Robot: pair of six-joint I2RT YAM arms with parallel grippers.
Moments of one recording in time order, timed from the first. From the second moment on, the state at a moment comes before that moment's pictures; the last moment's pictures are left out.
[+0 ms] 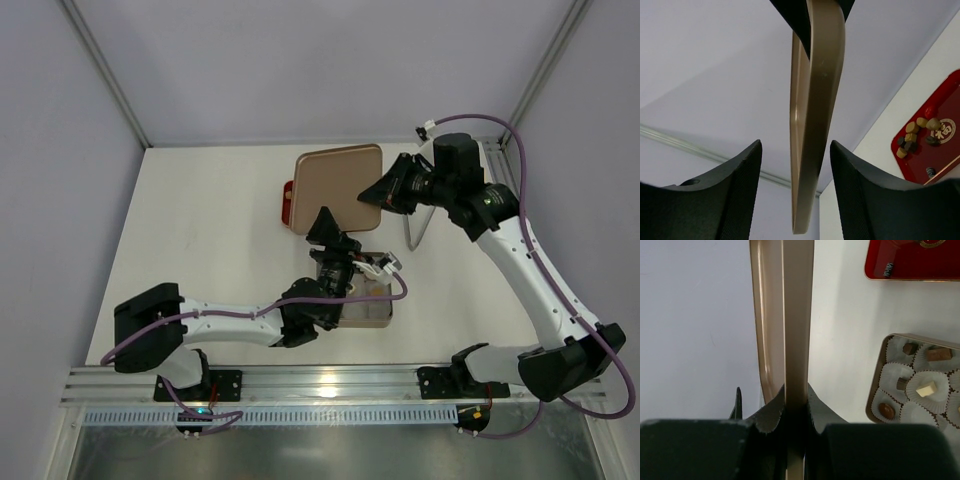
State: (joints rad) left arm -1.32 1.53 0.85 1.11 -0.99 1.54; right arm 0.40 1.29 1.44 -0.65 -0.44 0.84
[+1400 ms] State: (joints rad) left arm -1.33 1.39 0.89 0.75 -1.03 1.16; right arm 0.44 1.23 1.45 -0.58 -0.21 0.72
